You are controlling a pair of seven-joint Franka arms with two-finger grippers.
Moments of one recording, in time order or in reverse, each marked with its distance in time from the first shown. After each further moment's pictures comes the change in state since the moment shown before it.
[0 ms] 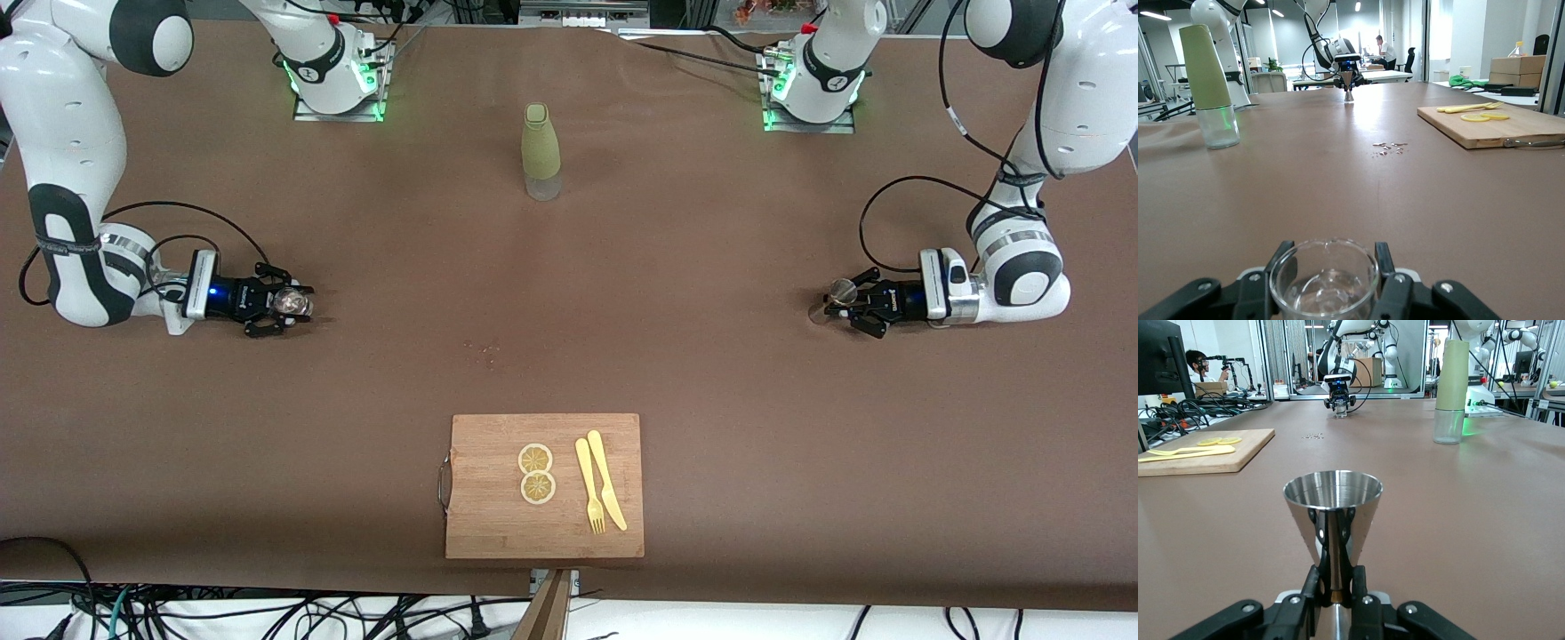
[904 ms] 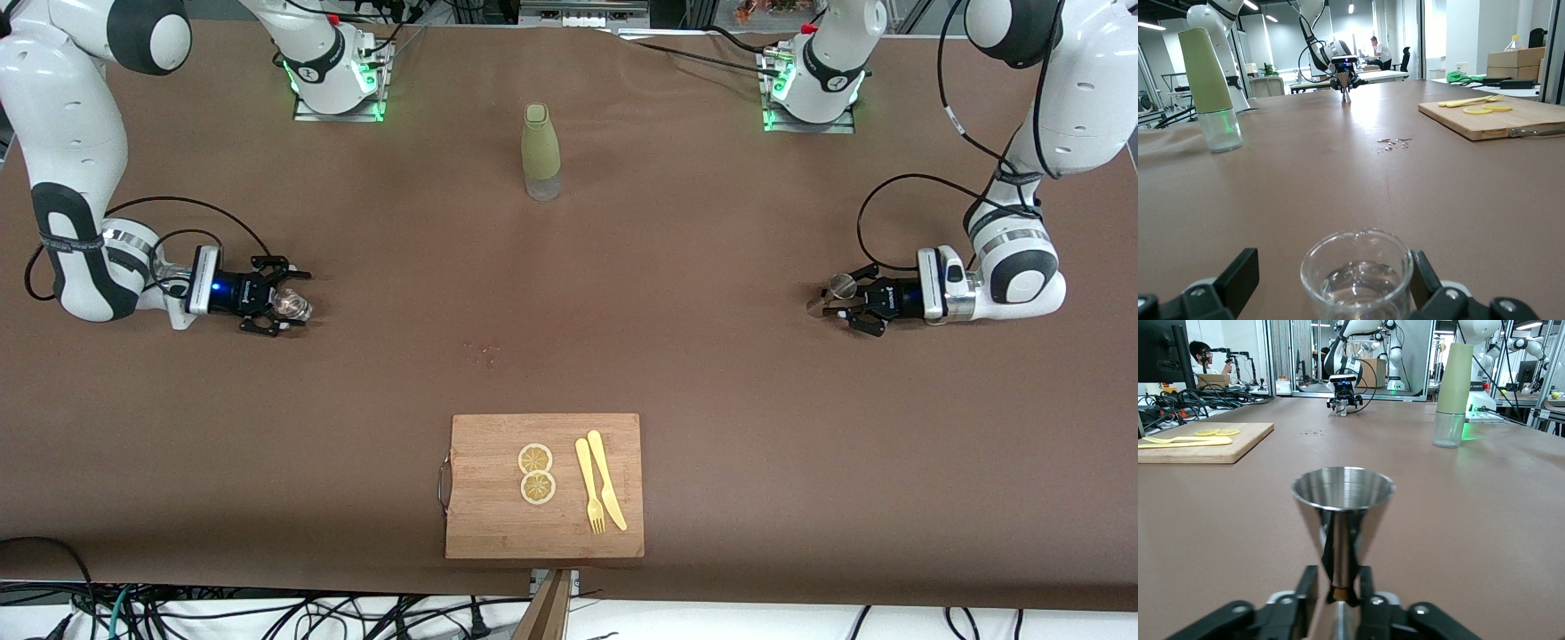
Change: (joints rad) left arm 0.000 0.002 0.001 -0.031 0.000 0.009 -0.028; right arm -0.003 -0.002 0.000 -0.044 0.000 0.005 0.007
